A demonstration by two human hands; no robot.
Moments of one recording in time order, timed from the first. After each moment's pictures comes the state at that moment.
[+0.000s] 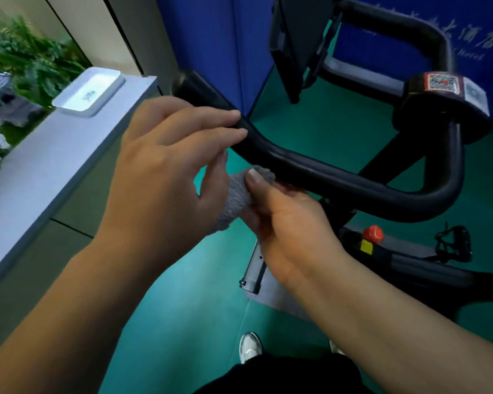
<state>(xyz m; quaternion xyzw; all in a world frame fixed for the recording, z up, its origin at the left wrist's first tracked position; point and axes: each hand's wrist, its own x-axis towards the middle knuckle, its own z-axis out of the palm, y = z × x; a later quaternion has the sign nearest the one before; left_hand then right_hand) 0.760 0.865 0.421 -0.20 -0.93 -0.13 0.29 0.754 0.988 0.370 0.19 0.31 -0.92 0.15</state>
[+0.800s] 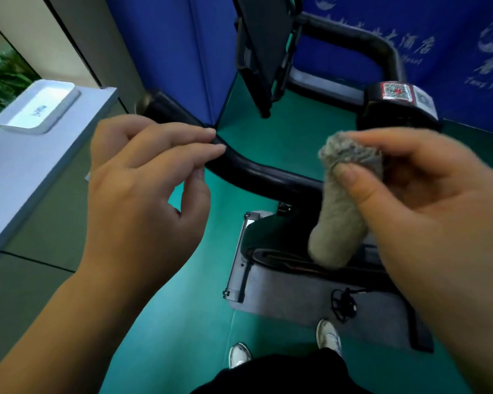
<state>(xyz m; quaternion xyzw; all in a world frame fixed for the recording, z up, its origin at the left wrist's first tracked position) 0.749 0.867 0.412 -0.20 -0.90 -0.18 0.34 0.783 1.085 0.426 -0.05 0.82 -0.53 -0.23</state>
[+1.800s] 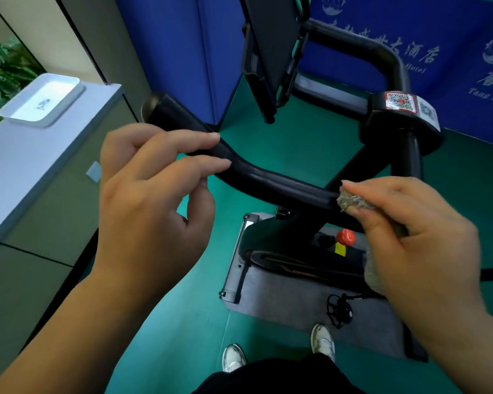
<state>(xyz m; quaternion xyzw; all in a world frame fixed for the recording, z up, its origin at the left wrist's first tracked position) 0.752 0.872 0.404 -0.18 -0.89 -0.18 0.37 0.784 1.114 0.385 -0.09 0.90 -0.34 -0.25</state>
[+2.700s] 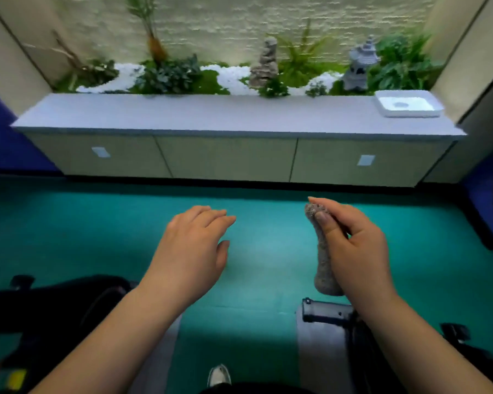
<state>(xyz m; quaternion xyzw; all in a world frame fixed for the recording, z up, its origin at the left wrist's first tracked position) 1.076 0.953 0.345 0.49 -0.86 0.01 0.13 0.852 1.011 0.351 -0.48 0.63 -0.56 0.25</state>
